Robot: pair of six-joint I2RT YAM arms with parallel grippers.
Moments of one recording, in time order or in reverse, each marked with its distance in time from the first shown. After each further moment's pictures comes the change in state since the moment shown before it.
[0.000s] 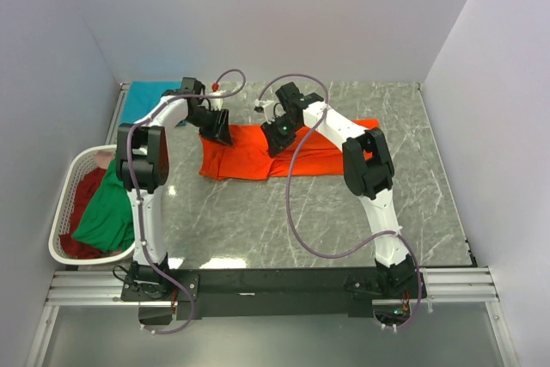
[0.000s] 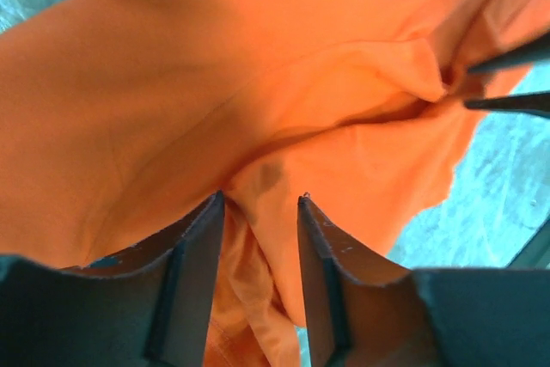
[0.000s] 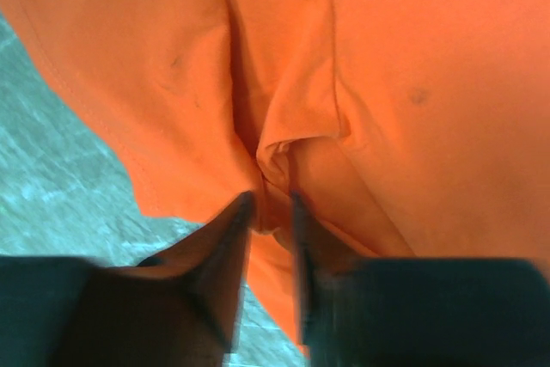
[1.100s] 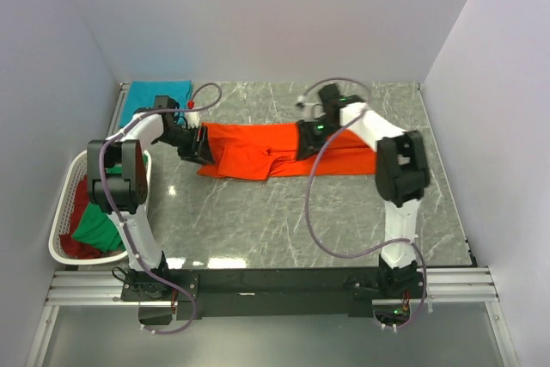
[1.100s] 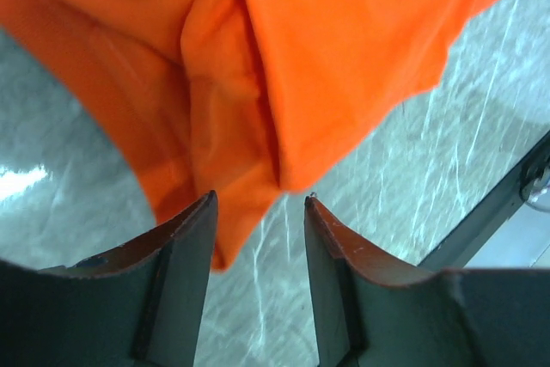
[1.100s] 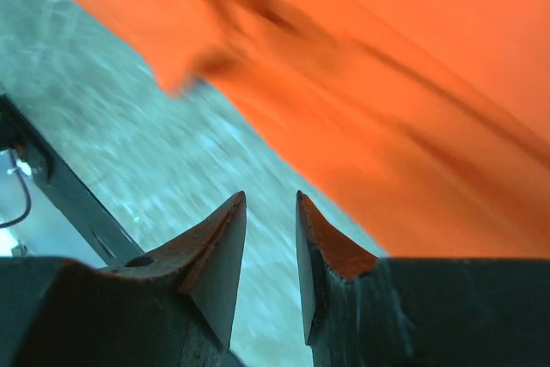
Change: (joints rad) left arm 0.114 -0.296 -0.403 0.010 0.039 0.003; right arm -0.158 -0.237 -0.327 0.021 -0.131 0.235
